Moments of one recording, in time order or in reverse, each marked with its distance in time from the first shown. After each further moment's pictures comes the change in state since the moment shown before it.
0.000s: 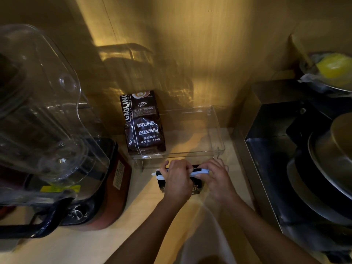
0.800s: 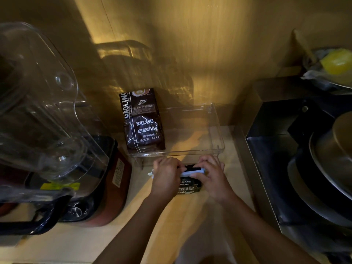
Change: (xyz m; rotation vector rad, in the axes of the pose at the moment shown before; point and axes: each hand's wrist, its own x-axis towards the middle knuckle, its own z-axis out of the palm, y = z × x) left_hand 0.006 -0.020 -0.017 0.048 0.048 0.081; right_hand 0.004 0.003 0.005 -0.012 0.020 -0.131
